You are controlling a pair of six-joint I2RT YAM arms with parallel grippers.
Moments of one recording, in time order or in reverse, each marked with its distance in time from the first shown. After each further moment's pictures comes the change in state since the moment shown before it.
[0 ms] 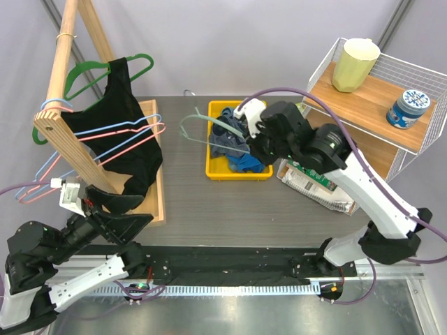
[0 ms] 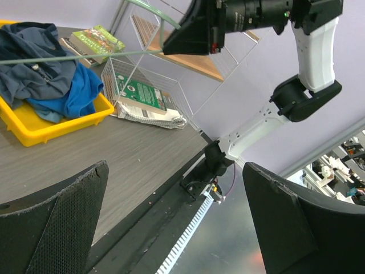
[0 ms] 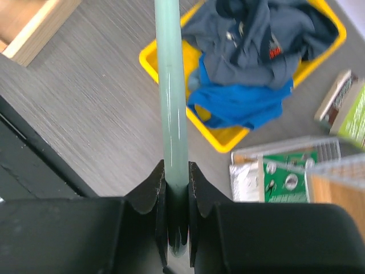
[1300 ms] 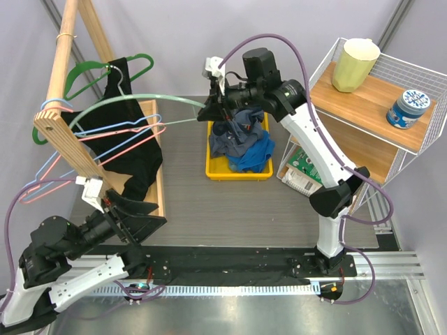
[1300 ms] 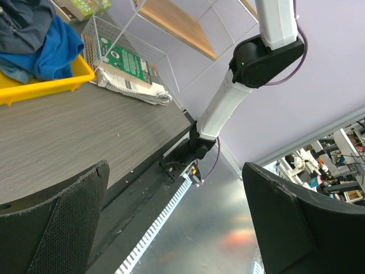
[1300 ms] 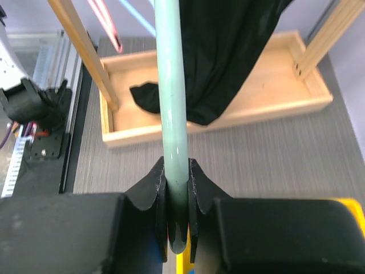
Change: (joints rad) left arm 0.000 -0.015 -0.101 0.011 0.054 -0.161; right arm -0.244 0.528 0.492 0.284 -0.999 -0.357
